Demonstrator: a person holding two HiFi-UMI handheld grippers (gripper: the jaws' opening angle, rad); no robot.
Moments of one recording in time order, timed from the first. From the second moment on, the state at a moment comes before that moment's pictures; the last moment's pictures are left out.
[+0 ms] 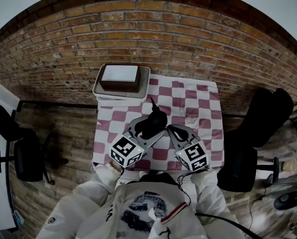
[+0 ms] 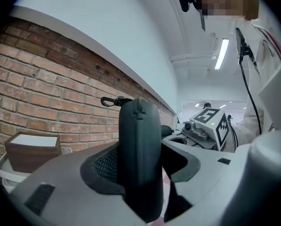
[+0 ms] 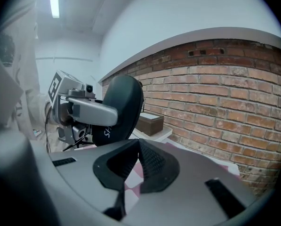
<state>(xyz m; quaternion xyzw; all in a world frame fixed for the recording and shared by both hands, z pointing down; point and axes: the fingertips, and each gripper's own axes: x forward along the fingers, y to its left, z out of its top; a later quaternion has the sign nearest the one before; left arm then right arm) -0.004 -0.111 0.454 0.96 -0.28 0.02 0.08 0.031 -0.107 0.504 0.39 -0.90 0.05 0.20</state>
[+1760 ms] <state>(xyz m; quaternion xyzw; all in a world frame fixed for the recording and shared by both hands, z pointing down) 0.001 -0.090 0.432 0.99 -0.12 0.01 0.09 0.023 -0.113 0.434 0.34 -0.91 -0.14 0.20</state>
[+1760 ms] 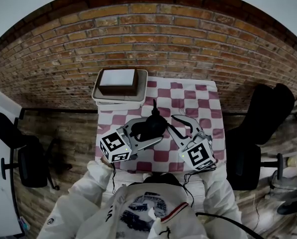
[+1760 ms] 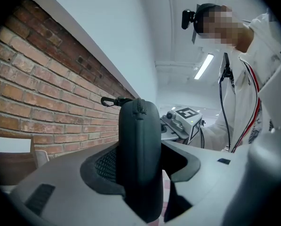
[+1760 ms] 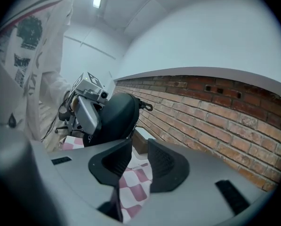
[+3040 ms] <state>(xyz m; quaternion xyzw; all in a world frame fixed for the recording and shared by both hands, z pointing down) 0.008 -0.098 0.458 0.98 -0.06 0.20 0.03 0.029 -0.115 0.459 0.40 -0.90 -0.13 0.15</state>
